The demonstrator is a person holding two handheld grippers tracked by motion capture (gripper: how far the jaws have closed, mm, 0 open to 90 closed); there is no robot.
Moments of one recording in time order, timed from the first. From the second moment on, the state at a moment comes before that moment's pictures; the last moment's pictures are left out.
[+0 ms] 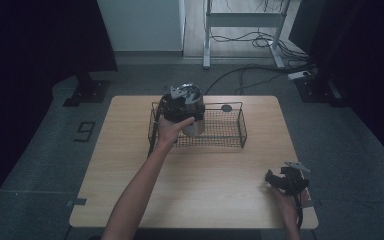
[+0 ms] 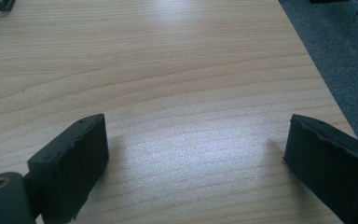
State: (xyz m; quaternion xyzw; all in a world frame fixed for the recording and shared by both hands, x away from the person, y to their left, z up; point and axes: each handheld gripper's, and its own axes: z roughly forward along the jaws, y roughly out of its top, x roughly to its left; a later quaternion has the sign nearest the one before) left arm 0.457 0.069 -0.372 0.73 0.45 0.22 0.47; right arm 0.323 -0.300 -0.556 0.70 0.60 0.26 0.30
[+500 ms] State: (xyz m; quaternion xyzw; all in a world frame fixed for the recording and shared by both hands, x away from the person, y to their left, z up) left arm 0.476 0.067 -0.385 0.72 0.47 0.22 0.46; right arm 0.323 -0.300 -0.556 0.70 0.60 0.26 0.30
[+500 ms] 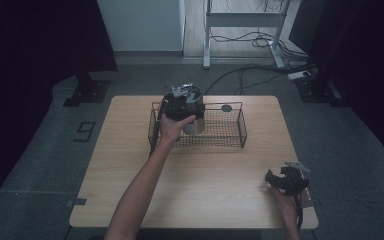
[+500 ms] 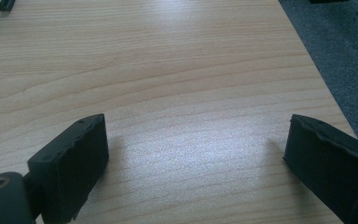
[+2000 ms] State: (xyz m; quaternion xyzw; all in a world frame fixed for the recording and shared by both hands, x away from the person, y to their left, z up) left arm 0.513 0.030 -0.444 0.74 0.49 0.22 0.39; right arm 0.323 -0.300 -0.556 0.70 0.60 0.26 0.30
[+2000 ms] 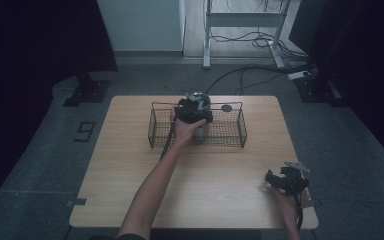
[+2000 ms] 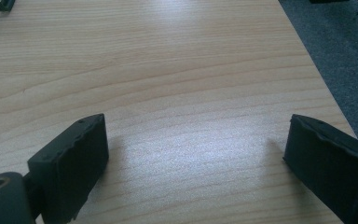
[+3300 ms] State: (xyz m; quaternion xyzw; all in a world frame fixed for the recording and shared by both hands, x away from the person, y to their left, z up) left arm 0.505 0.041 -0.470 0.75 0.47 0.22 0.41; right arm 0.323 -0.300 -0.556 0.70 0.60 0.26 0.30
